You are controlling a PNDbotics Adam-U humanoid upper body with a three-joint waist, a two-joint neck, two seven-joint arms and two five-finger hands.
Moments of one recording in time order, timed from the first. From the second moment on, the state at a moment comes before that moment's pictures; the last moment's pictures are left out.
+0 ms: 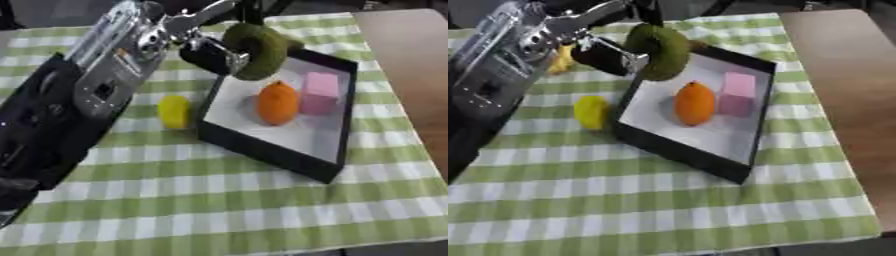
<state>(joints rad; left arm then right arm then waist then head) -1.07 0.23 -0.54 -1.42 -0.70 0.06 -0.40 -0.39 -1.10 -0.12 -1.58 -0.36 -0.12 -0.06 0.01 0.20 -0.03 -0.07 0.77</state>
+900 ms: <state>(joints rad) -1.06 0.09 -0.48 -1.15 -0.86 0.01 -0.31 -0.43 -1.10 -0.10 -1.57 -0.34 -0.11 -0.04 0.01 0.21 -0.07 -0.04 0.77</state>
